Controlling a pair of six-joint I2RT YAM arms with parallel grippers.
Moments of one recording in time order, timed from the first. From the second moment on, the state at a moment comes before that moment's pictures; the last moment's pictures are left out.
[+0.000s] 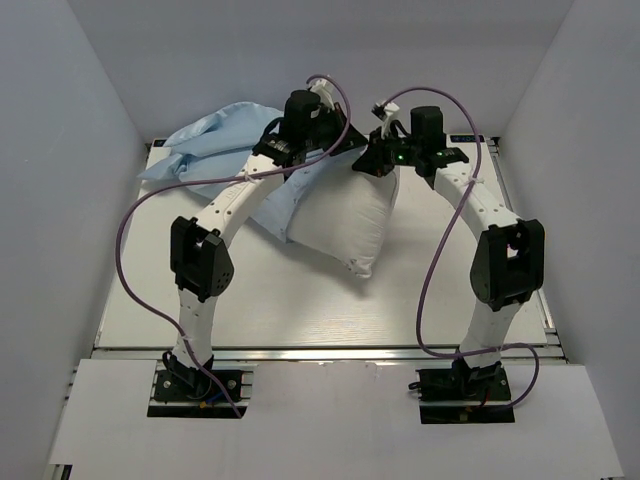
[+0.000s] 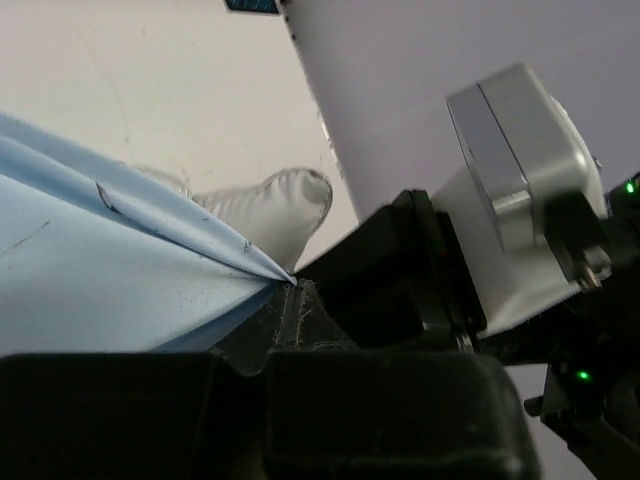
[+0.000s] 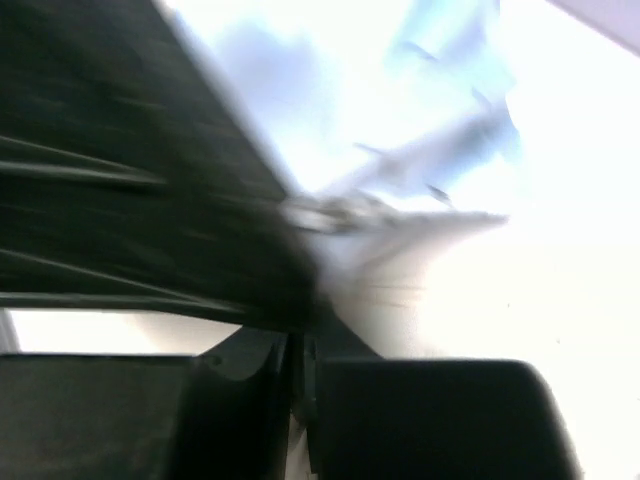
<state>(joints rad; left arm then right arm) -0.55 2.09 2.13 -0.29 0.34 -0.75 0.31 1.86 1.67 -0.26 -0.74 -0.03</state>
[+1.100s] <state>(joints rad) -0.61 1.34 1.18 -0.45 0.03 -0.53 0.43 1.37 1.01 -0.29 -0.56 -0.66</state>
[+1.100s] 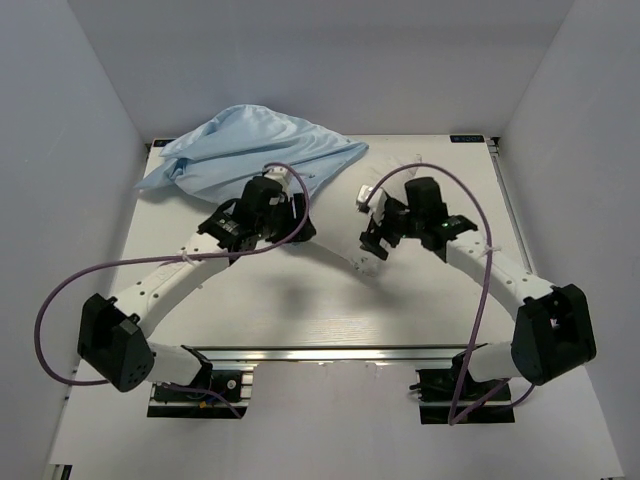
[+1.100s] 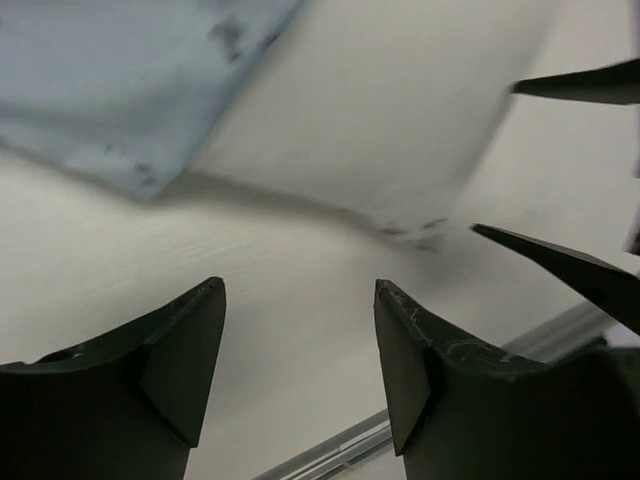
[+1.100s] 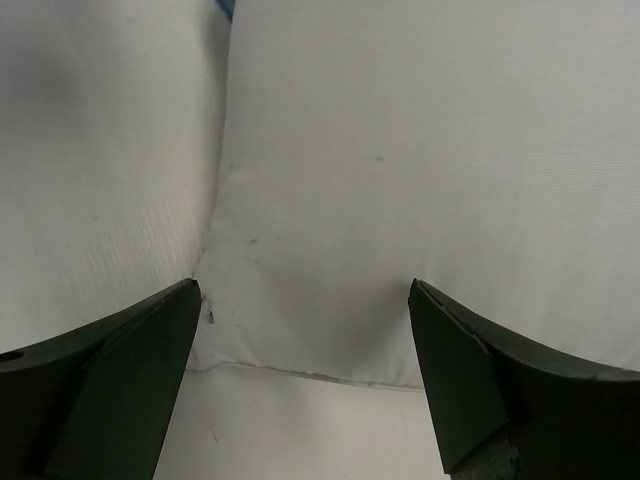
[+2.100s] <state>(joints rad) -0.61 1.69 1.19 -0.27 -0.39 -0.42 0.56 1.59 1.00 0.07 -0.11 -0.65</state>
